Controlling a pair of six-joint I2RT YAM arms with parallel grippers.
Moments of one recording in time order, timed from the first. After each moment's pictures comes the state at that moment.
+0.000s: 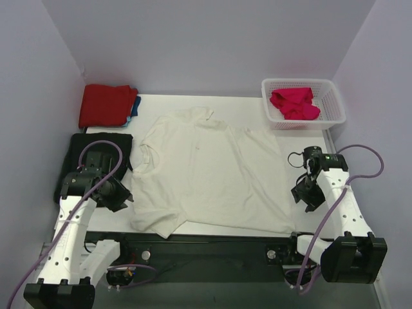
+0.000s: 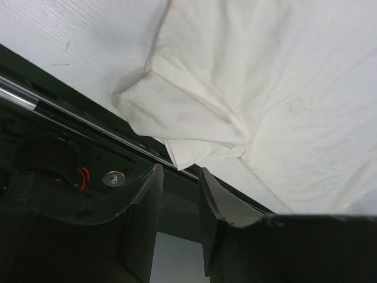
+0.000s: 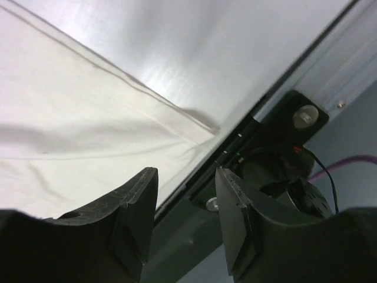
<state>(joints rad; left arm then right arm) -0.06 0.89 0.97 -1.34 0.00 -0.86 -0.05 1.12 0.89 -1.35 0.28 0.88</state>
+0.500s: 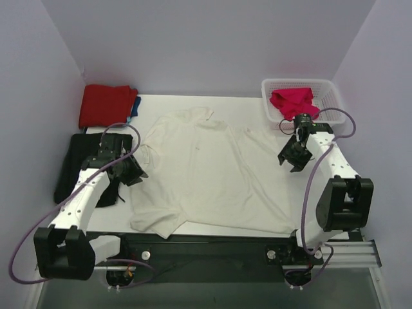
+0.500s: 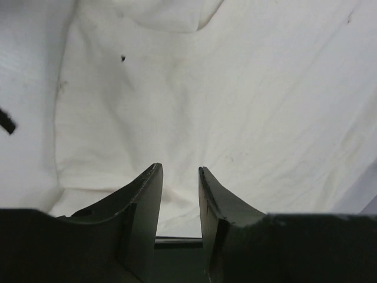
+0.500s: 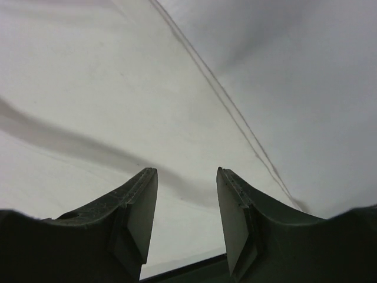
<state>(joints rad) -0.07 1.12 0.89 -0.84 0.14 -0.74 -0.01 1.50 1.18 -1.01 0.13 0.65</state>
